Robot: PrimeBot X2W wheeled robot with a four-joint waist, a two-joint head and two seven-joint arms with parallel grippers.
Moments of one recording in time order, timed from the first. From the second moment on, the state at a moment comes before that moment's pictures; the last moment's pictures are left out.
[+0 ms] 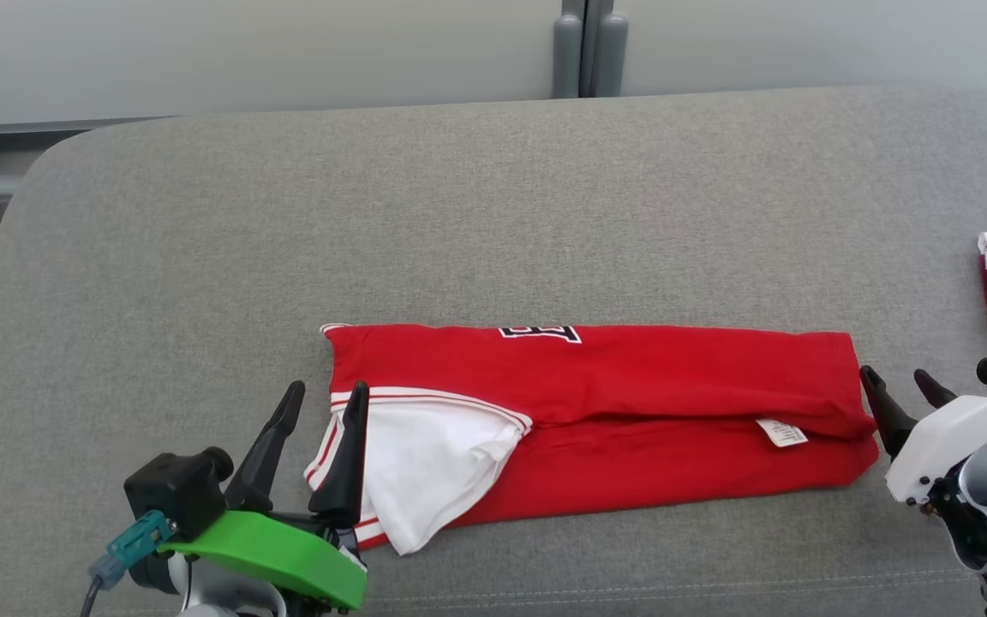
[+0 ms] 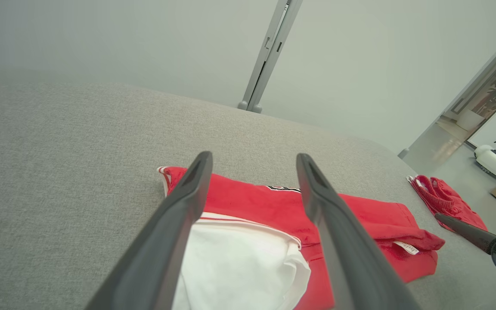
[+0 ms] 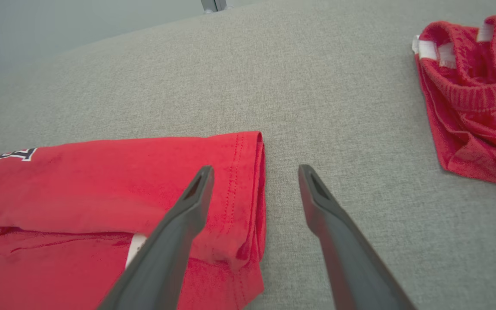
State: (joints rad) left arm -0.09 0.39 -0.55 -0.14 -0.80 0.22 -0.13; right arm -0.33 -0.47 0.30 0.60 0.74 0.13 -0.02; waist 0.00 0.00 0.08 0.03
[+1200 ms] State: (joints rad) left arm -0.09 0.39 -0.53 -0.15 -0.81 0.23 -0.16; right arm -0.46 -0.41 0.25 0.80 0.74 0.13 0.07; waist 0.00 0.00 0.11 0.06
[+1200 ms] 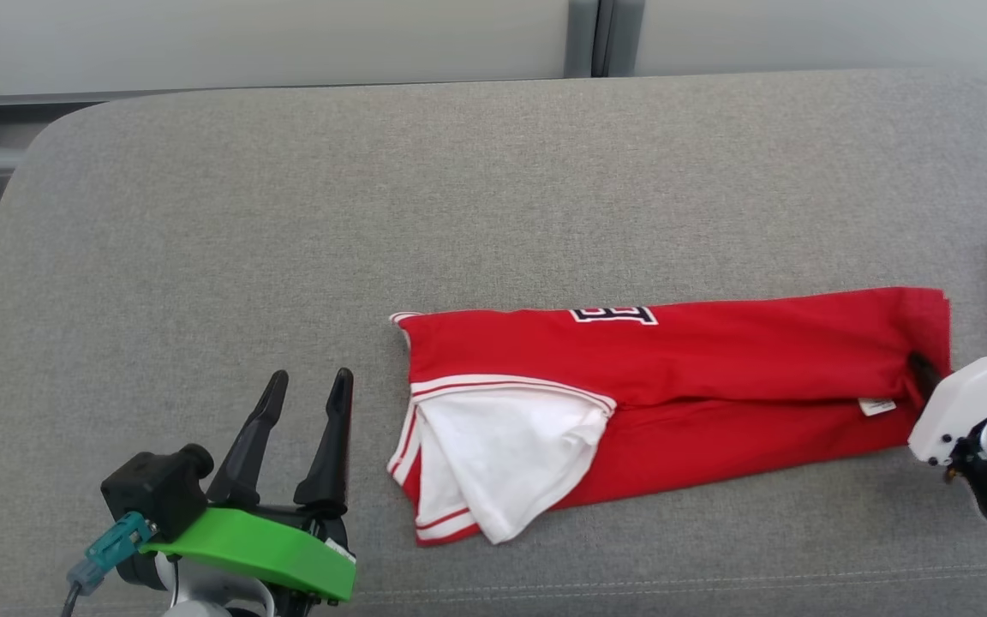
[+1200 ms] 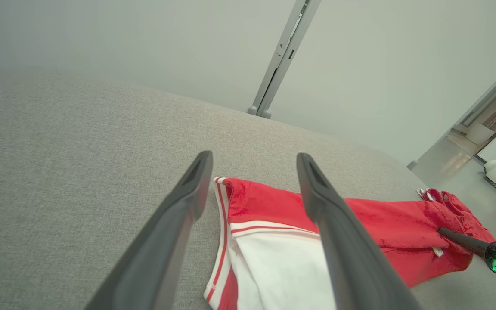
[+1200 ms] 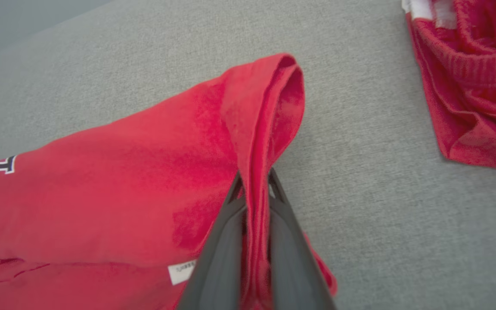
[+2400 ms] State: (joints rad) left arm -0.09 0.38 -0.53 -0.14 -0.83 0.22 -0.18; right arm -0.29 -0.24 0.23 0.09 0.63 0.13 0.44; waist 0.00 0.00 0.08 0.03
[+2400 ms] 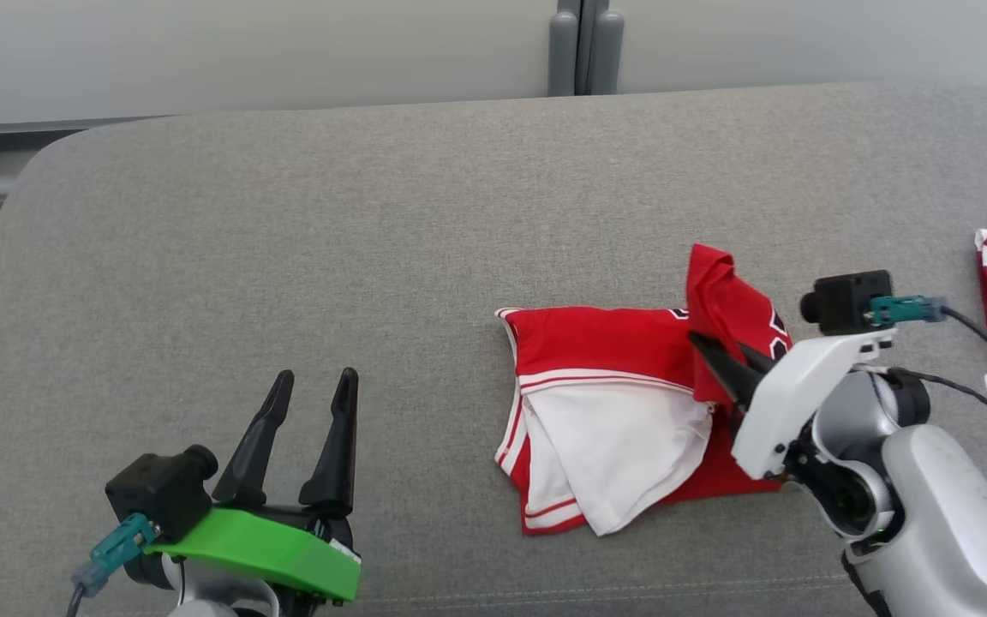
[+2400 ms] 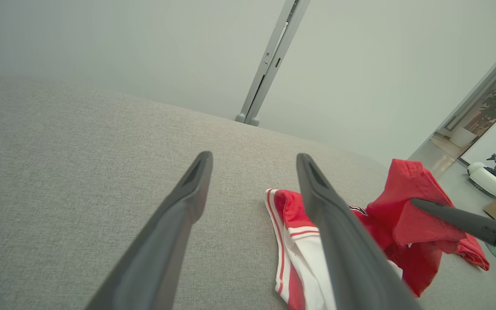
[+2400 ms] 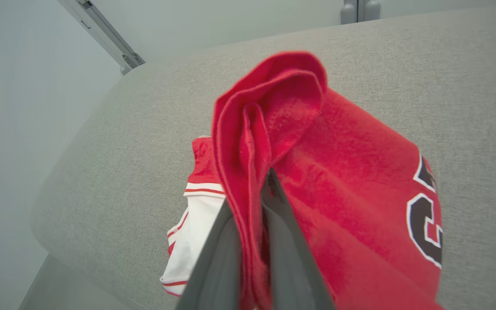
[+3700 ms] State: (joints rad) left arm -0.09 0.36 -0.57 -0.10 -0.84 0.20 -0.20; right arm -0.50 -0.21 0.27 0.42 0.53 0.13 0.27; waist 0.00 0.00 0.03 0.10
